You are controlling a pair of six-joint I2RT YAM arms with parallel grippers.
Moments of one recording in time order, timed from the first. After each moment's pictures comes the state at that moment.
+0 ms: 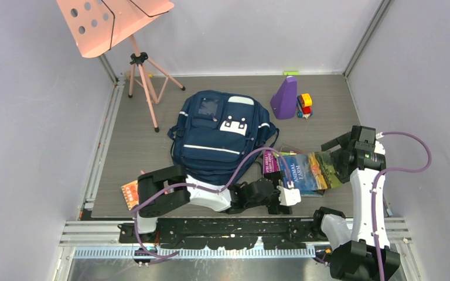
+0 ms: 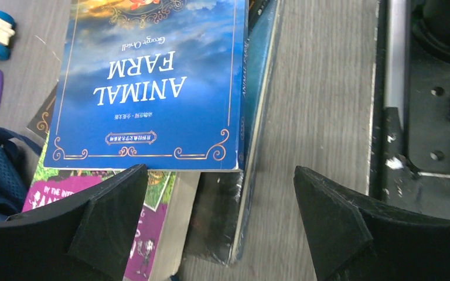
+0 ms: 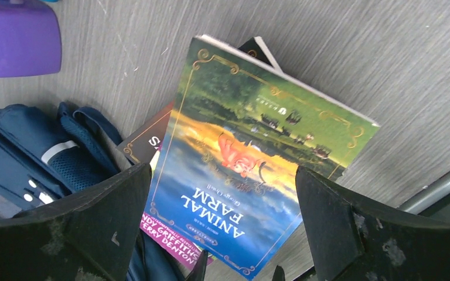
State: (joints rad) left arm -1.36 1.88 0.97 0.51 -0.11 0.34; right arm -0.29 0.89 0.85 -0.95 0.08 0.86
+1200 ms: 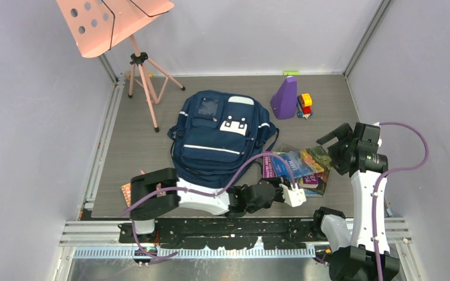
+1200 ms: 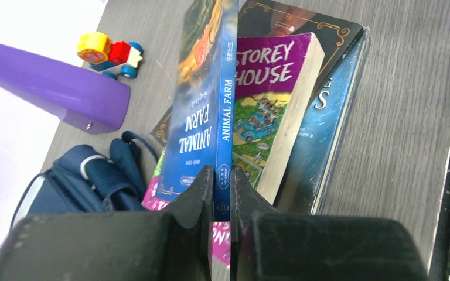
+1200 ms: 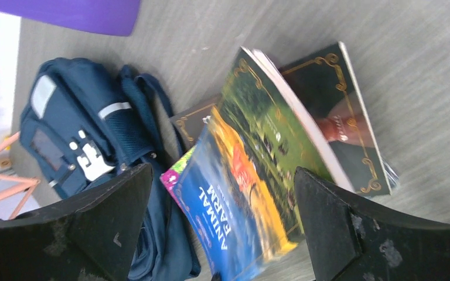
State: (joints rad) left arm -1.42 1.85 1.02 0.58 -0.39 0.51; right arm -0.29 0.86 0.87 -0.87 -0.09 0.78
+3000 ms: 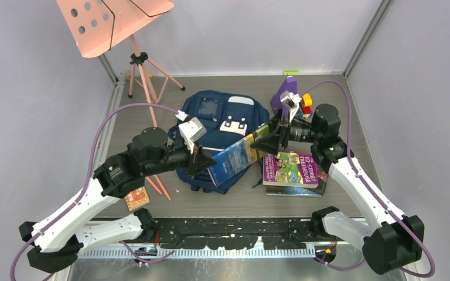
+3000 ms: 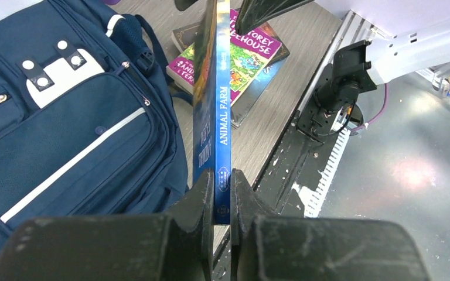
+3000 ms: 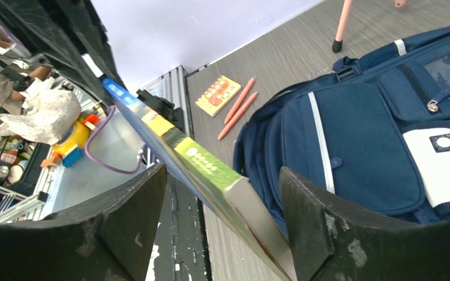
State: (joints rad) left arm -0.92 0.86 1.16 -0.64 0.19 -0.18; right arm 0.29 1.04 0.82 0.14 -1.07 0.35
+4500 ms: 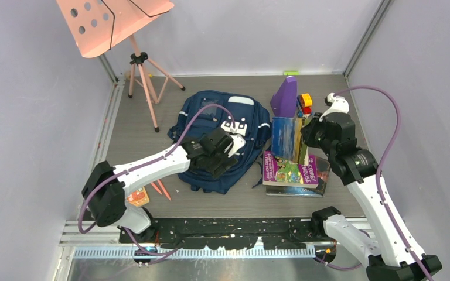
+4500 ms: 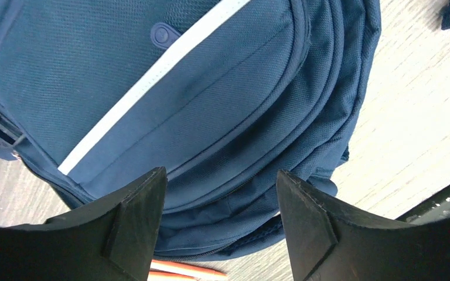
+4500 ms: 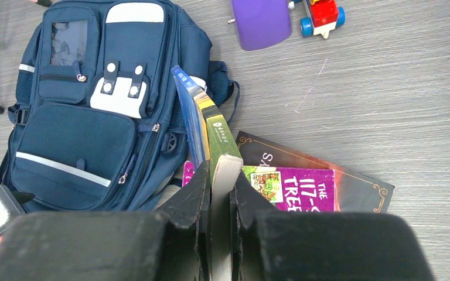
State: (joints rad) left arm -0.92 1.47 1.12 -0.69 -0.19 0.10; right arm 0.29 0.84 1.00 -0.65 0.17 0.38
